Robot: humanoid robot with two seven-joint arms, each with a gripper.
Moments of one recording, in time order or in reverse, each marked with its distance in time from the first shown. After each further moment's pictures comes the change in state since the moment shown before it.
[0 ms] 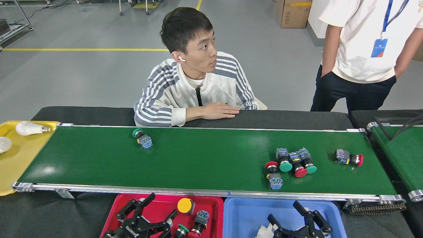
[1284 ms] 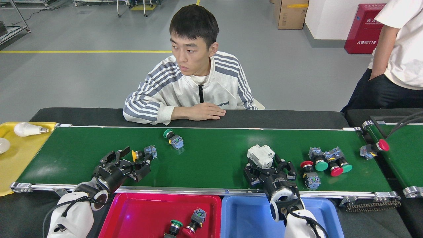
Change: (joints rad) left arm -0.637 0.043 -0.103 0.839 -0.043 -0.284 0.003; right arm -0.626 0.130 0.218 0.609 0.202 0.233 0.141
